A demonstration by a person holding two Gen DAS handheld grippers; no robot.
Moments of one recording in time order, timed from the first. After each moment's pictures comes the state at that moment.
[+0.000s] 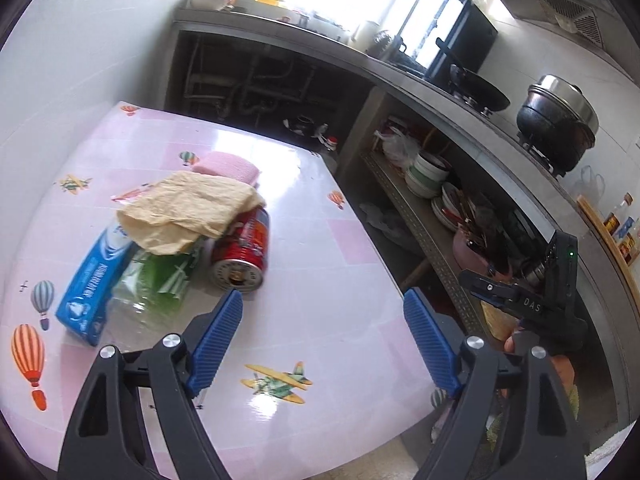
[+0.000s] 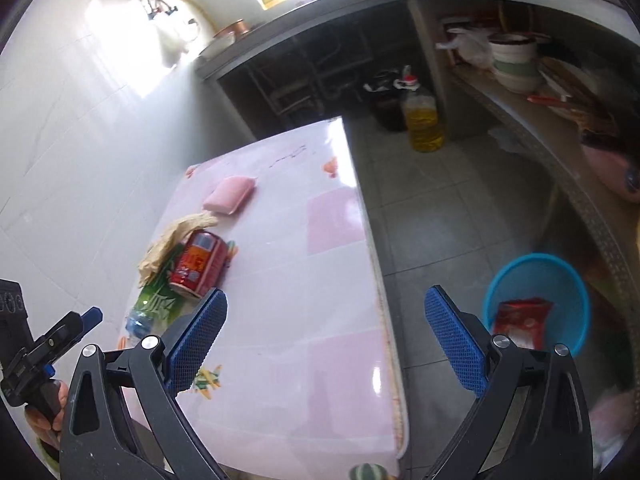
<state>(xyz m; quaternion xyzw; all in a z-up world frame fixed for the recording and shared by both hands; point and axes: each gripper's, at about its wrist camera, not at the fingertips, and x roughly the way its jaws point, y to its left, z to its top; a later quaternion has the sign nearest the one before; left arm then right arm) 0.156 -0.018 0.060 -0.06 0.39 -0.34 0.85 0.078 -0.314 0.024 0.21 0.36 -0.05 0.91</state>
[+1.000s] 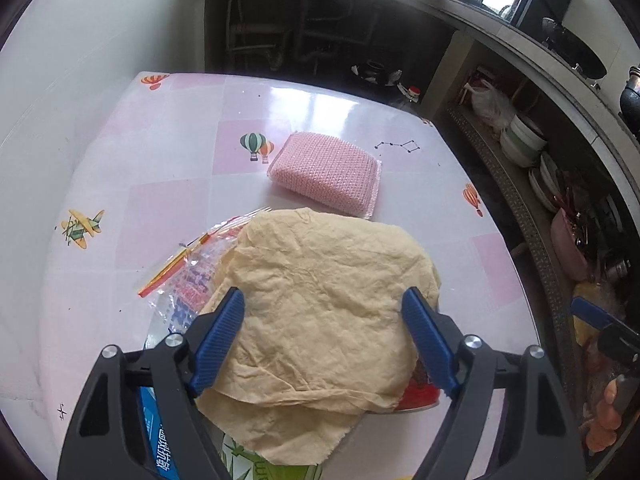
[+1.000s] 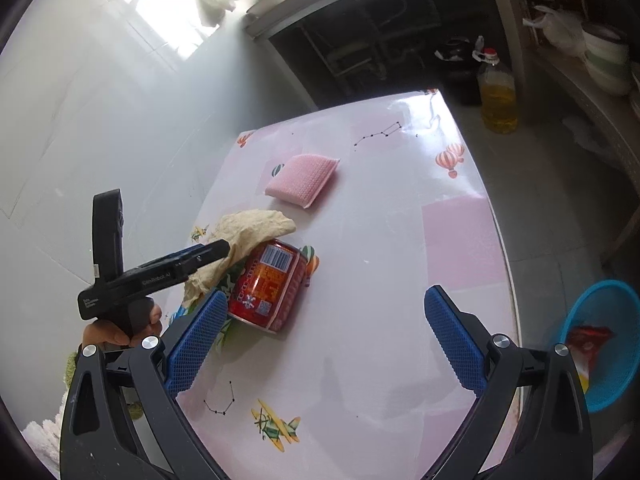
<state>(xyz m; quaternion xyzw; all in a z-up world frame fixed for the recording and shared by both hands) 0.346 -0.050 0.001 0.04 0.49 -0.25 0.83 0.181 -0.264 0.030 0.22 0.41 0.05 0.88</state>
